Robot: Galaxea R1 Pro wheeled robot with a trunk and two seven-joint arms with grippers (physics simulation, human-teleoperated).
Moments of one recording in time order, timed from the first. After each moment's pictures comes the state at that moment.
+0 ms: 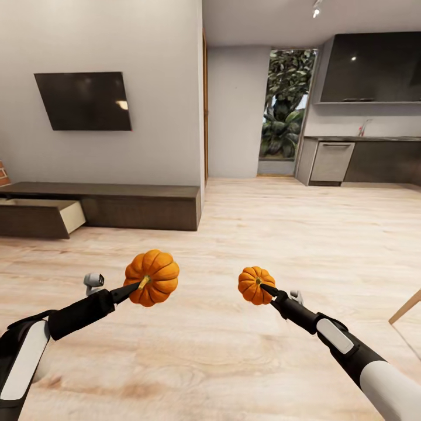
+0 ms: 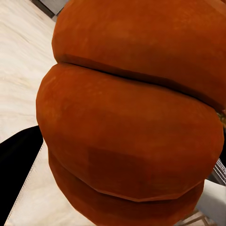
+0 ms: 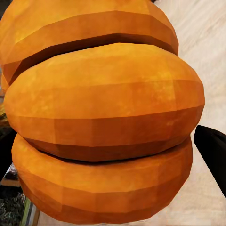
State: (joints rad) left arm -0.32 0.23 0.23 -1.50 0.70 0.98 -0.90; right arm -0.69 -0.28 0.46 -0.53 -1.37 0.38 0.56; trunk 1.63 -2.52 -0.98
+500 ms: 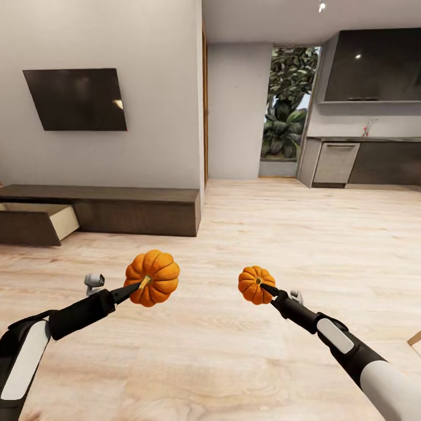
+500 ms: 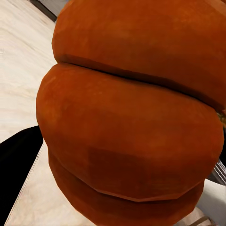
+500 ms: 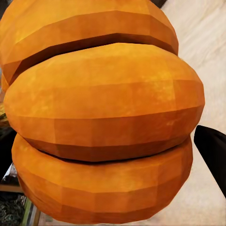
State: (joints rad) left arm -0.32 0.23 0.23 -1.50 0.70 0.97 -0.90; right arm -0.69 -0.28 0.45 -0.53 -1.37 0.38 0.57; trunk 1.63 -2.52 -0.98
